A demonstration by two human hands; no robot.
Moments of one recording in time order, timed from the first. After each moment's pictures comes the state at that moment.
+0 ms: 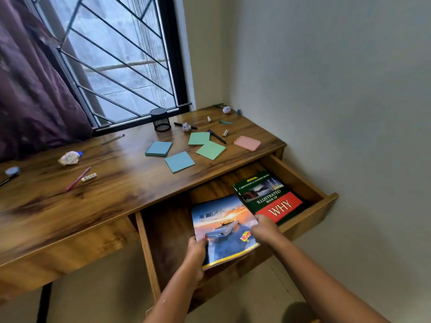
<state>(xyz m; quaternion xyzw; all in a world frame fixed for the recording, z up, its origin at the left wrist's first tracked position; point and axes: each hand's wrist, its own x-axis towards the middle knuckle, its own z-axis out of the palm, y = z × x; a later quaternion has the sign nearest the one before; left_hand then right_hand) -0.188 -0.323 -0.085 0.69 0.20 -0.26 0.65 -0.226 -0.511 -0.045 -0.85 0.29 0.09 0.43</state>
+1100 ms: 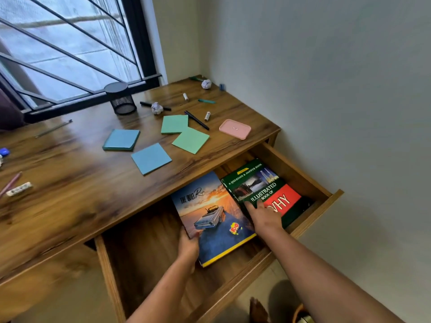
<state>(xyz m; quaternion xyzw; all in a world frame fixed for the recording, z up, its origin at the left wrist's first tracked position) -0.099 -0.367 -0.142 0.74 0.15 -0.24 0.61 -0.145 -0.566 -0.092 -0.94 0.24 0.23 0.01</state>
